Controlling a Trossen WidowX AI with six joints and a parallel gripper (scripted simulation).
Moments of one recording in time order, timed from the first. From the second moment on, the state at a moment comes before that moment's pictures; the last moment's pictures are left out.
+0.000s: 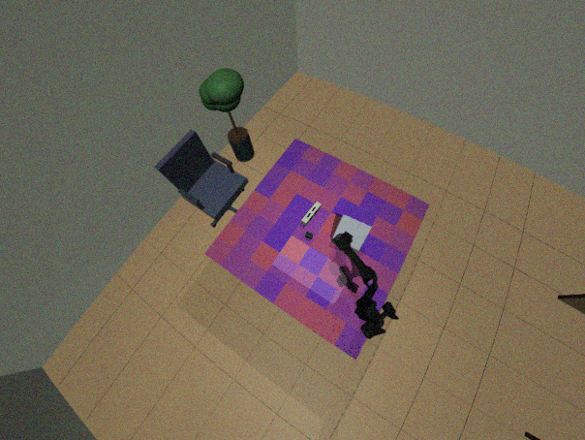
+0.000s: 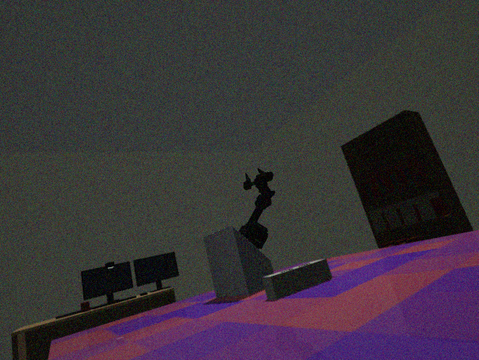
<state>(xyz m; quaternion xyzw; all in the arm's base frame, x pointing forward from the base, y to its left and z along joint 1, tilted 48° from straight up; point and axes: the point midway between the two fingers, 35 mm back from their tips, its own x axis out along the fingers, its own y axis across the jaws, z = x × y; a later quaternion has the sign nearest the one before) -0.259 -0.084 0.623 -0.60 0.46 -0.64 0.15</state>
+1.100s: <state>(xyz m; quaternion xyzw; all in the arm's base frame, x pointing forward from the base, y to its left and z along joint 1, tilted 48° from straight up) 0.059 -0.078 0.658 -0.76 0.47 -0.25 -0.38</state>
